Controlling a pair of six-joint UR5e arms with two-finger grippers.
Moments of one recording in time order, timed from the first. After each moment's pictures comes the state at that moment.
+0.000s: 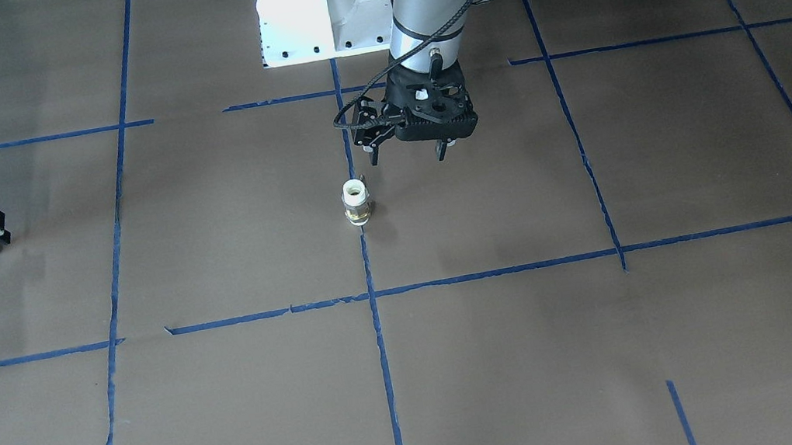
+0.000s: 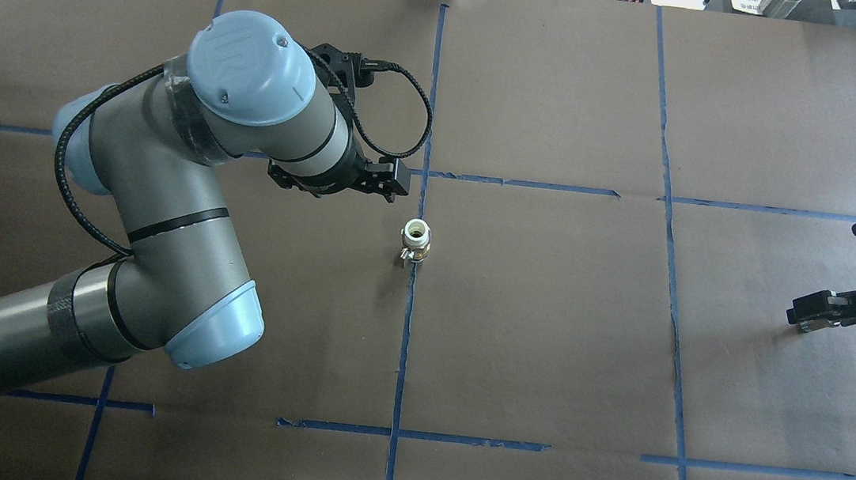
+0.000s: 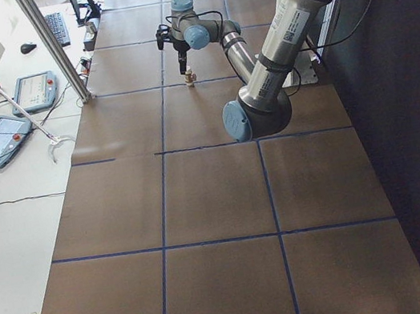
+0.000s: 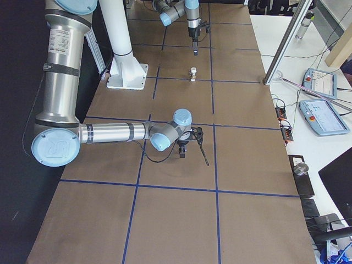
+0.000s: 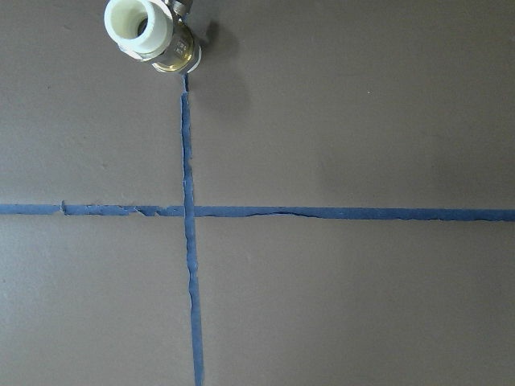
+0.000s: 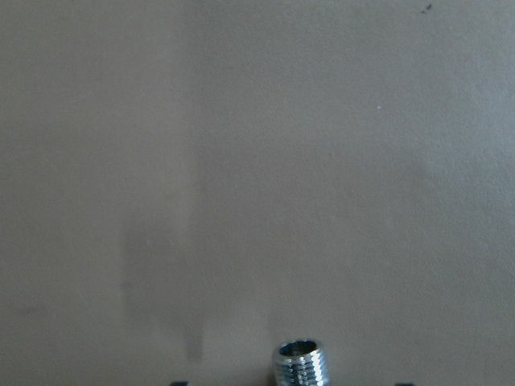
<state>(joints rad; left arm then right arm) -0.61 -2.29 -1.77 -1.58 -1.88 -1.20 0.94 -1.72 1.67 -0.93 2.19 0.77</state>
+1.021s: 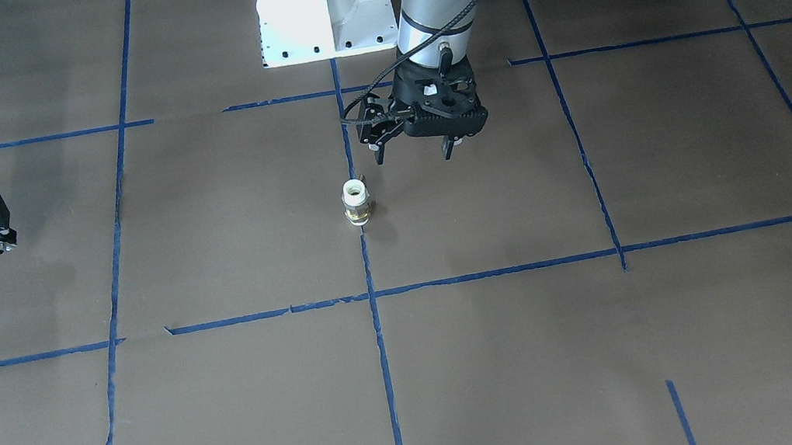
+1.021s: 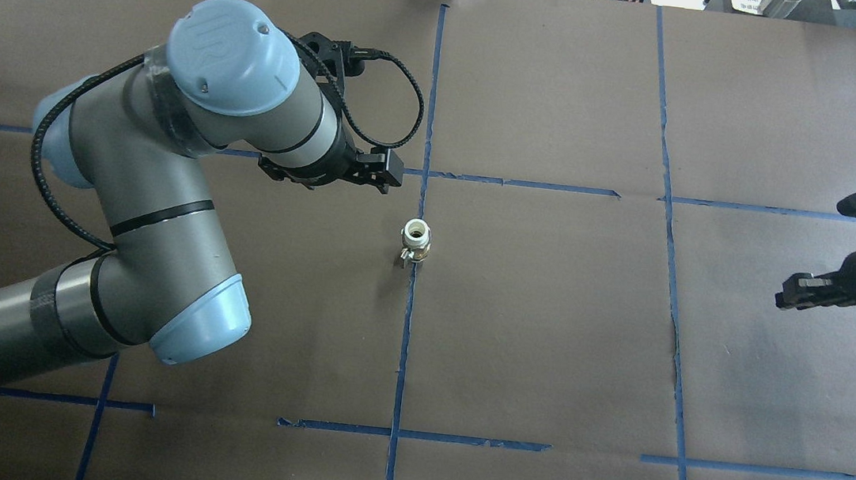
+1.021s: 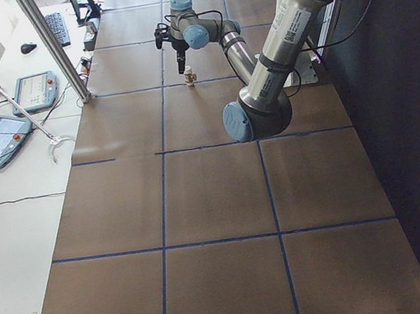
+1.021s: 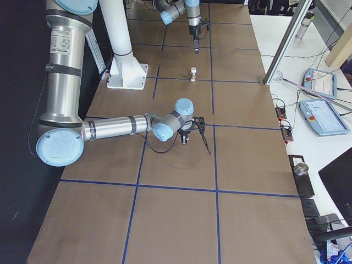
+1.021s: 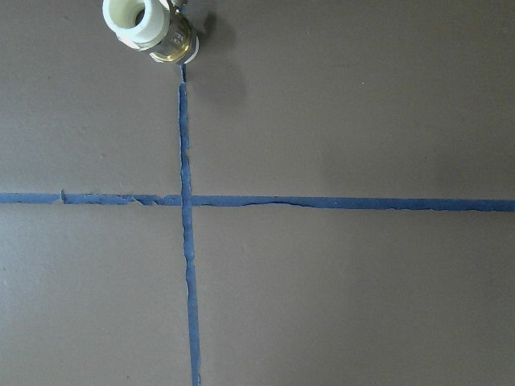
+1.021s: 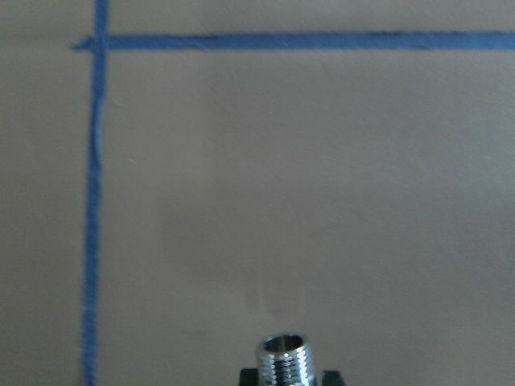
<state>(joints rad) -0.63 -2.25 -1.83 -1.58 -1.88 -1.19 0.94 -1.64 1.80 -1.04 2.21 0.89</state>
